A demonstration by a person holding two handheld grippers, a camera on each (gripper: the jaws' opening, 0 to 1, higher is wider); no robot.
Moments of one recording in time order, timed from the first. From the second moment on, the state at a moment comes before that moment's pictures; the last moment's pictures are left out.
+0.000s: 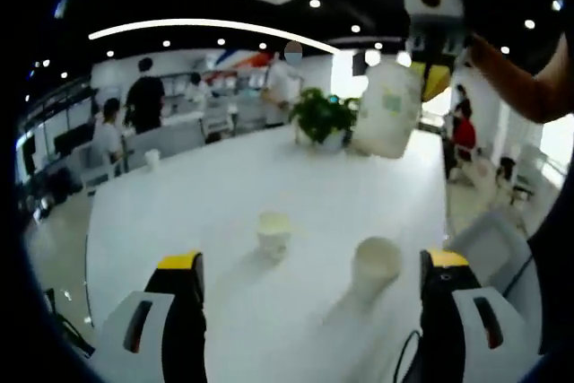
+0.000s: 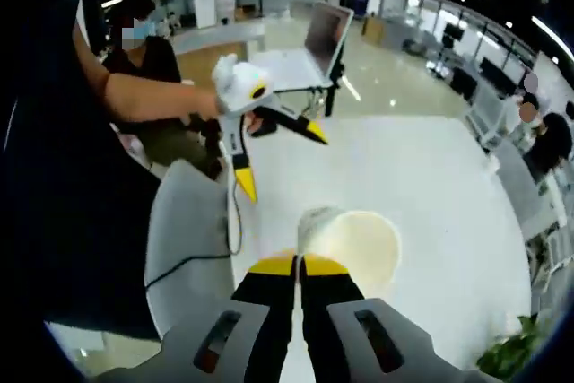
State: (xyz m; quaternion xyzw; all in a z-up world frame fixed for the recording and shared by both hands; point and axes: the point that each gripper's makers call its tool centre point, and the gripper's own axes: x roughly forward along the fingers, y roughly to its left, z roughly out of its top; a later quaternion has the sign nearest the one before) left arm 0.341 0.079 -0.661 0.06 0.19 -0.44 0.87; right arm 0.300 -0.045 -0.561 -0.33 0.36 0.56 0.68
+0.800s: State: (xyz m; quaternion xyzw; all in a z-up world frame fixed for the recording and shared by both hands) left arm 0.337 0.110 -0.678 0.06 0.22 -0.40 0.89; right arm 0.299 -0.037 -0.576 -0.45 0.46 0.50 0.58
